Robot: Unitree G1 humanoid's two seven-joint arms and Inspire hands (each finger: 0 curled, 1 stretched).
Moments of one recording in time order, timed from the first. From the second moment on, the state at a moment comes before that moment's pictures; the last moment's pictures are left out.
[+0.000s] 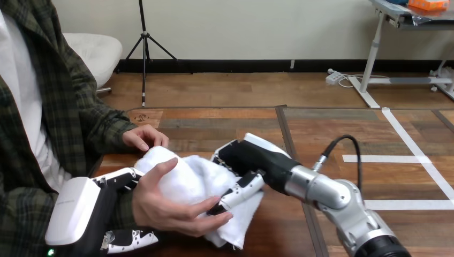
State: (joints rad) left arm 0.21 0.48 -0.07 0.29 0.66 -0.64 0.52; right arm -0.56 -0.18 0.23 0.79 -0.23 -0.29 0.48
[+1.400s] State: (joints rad) left arm 0.15 0.47 -0.06 0.37 0.67 -0.66 0.54; right arm -0.49 -0.16 0.24 0.58 -0.22 -0.16 0.51
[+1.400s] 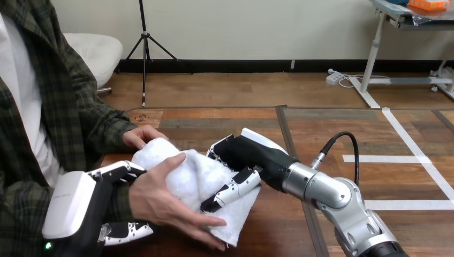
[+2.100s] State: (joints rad) left arm 0.14 0.47 -0.06 0.37 0.64 -0.66 0.52; right arm -0.46 -0.17 0.23 0.43 -0.19 -0.08 0.54
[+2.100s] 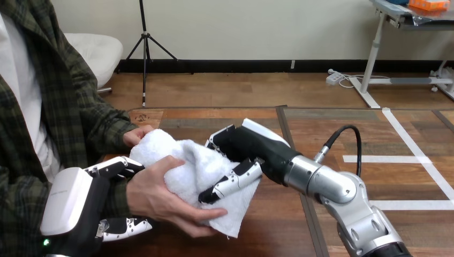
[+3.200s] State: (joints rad) left arm 0.14 0.47 -0.05 0.37 0.59 -0.65 0.46; right arm -0.51 -0.15 0.24 0.41 -0.16 0.08 0.55
